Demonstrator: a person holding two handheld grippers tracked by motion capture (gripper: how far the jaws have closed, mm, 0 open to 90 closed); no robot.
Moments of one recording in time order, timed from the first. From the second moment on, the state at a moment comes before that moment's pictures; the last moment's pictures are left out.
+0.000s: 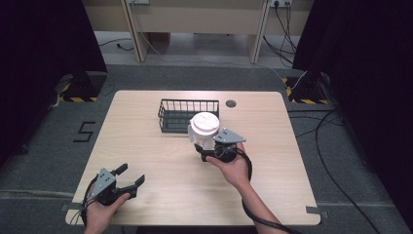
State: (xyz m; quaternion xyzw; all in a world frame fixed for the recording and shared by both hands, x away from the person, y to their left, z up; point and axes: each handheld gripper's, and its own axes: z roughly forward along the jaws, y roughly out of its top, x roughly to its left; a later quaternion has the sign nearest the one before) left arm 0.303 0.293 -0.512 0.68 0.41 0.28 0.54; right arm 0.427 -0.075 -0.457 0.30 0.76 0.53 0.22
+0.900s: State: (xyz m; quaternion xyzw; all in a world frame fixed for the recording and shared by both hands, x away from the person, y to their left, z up) left arm 0.302 0.294 -0.511 0.68 0.41 0.28 0.54; right arm 0.451 -0.071 -0.437 0.32 0.75 0.54 0.22
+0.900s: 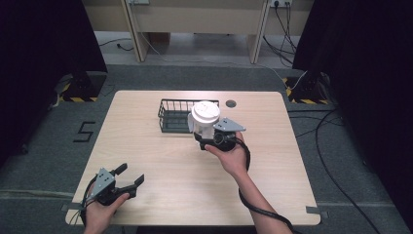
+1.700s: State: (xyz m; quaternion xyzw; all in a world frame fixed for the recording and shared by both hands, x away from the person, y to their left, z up) left arm 0.302 0.295 -0.511 0.67 0.42 0.28 0.54; right arm 0.469 -0.067 -0.416 0.32 0.74 0.54 0.24
